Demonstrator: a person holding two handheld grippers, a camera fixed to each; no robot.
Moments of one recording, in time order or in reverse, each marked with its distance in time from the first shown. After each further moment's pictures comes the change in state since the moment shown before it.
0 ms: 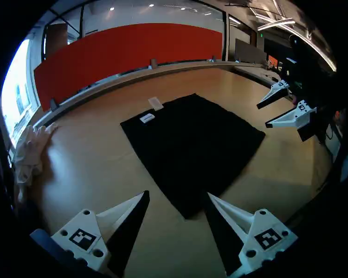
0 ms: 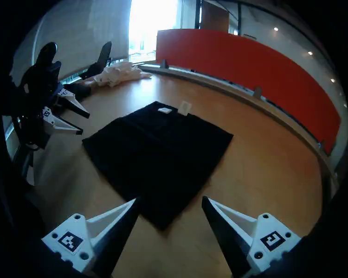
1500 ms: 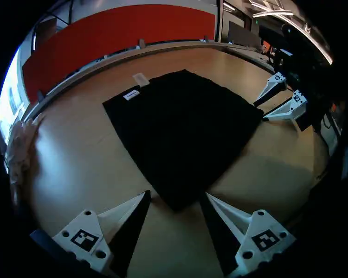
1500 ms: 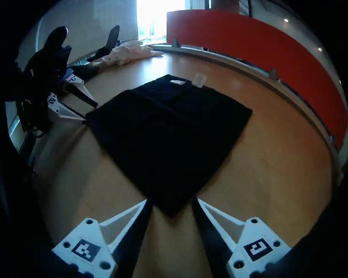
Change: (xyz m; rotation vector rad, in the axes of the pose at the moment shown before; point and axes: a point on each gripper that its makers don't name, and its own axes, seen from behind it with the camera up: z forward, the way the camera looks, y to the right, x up) left arm -0.036 0.018 0.026 -0.058 -0.132 0.028; right arm -0.047 -0.011 0.018 0.097 -0.124 -0.015
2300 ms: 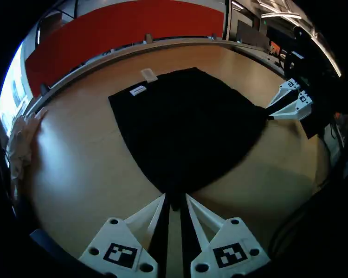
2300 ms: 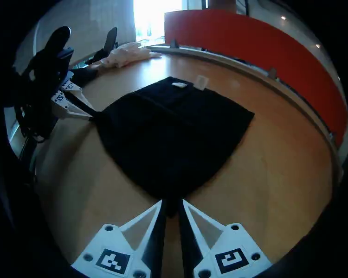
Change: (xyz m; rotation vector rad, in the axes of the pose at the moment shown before) left arm 0.005 -0.001 0.002 0.032 -0.041 -0.048; right arm 0.006 -0.005 -0.003 -0.003 0.007 0.028
